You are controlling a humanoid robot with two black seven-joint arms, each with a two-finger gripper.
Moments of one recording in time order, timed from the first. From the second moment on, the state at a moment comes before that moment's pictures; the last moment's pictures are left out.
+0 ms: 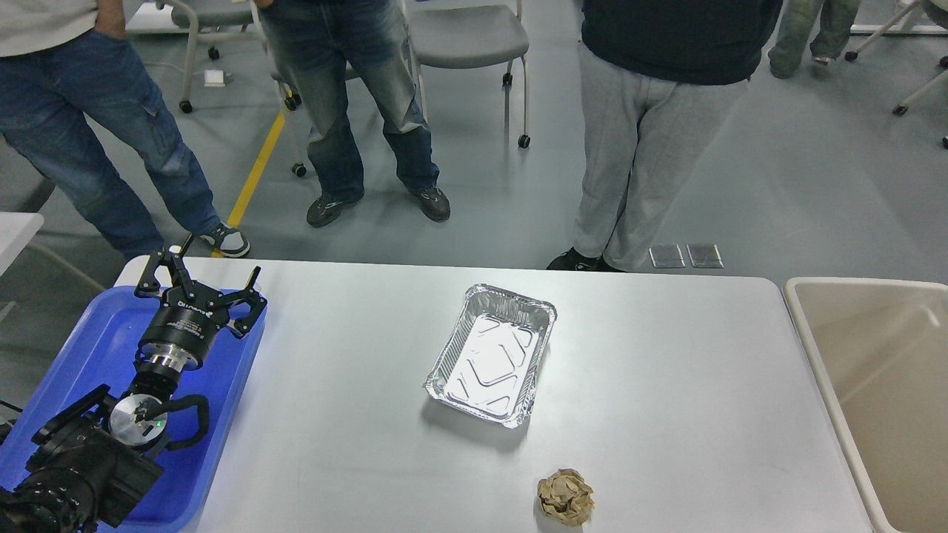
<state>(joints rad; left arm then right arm) -0.58 0.28 -0.93 -0.27 -0.13 -0.79 -0.32 0.88 -0.59 0.03 0.23 0.48 -0.38 -0.15</state>
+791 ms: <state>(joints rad) -0.58 0.28 -0.93 -0.27 -0.13 -0.79 -0.32 0.70 -0.46 0.15 0.11 0.48 -0.21 -0.12</state>
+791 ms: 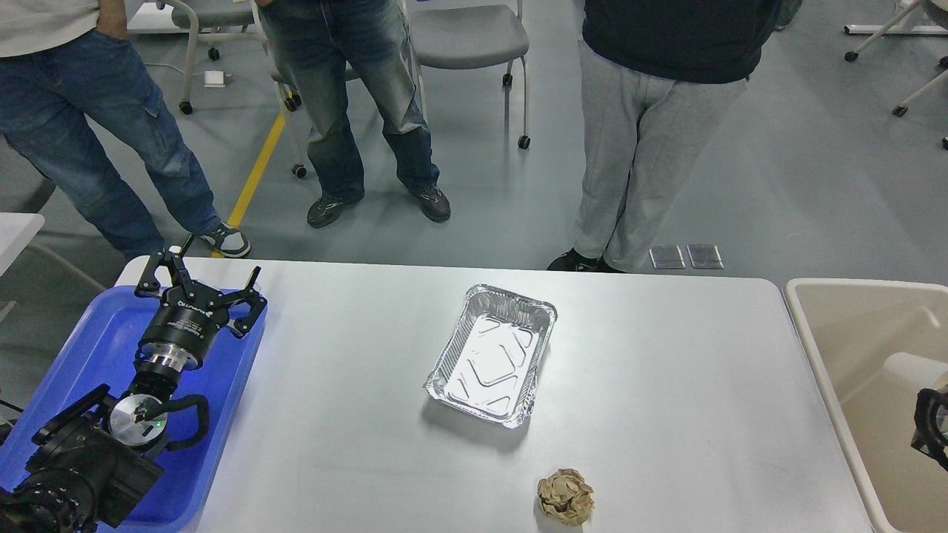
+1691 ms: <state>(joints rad) -0.58 0.28 -0.93 -0.27 -0.13 -0.79 -0.32 0.66 -0.45 0.16 0.11 0.47 -0.20 -0.11</state>
